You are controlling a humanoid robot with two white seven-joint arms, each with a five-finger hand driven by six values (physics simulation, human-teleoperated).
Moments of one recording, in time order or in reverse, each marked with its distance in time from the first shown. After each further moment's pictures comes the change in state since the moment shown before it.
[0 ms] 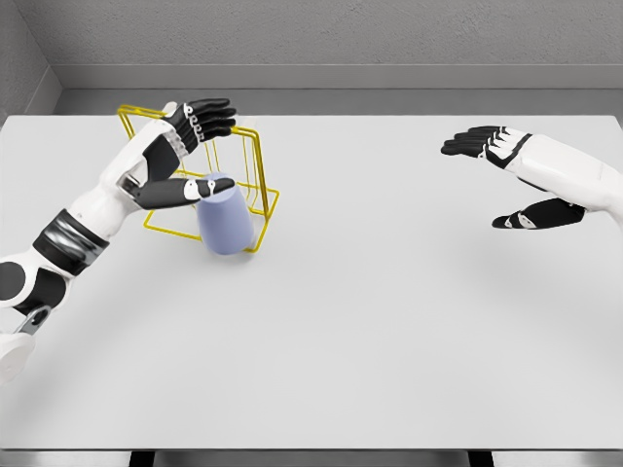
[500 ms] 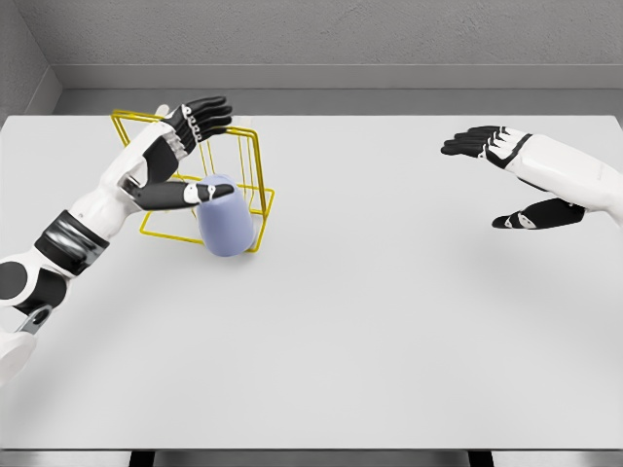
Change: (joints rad) left arm -0.003 -0.004 -0.006 0.023 0.001 0.001 0.000; right arm 0.000 0.000 0.000 0.000 0.000 0.000 0.000
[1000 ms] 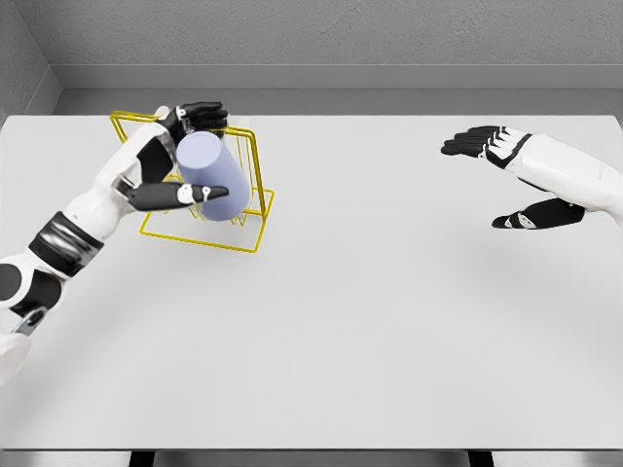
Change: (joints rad) left arm 0.003 0.014 0.000 0.008 0.008 -0.016 -0.001; right arm 0.000 0.000 0.000 0.000 0.000 0.000 0.000
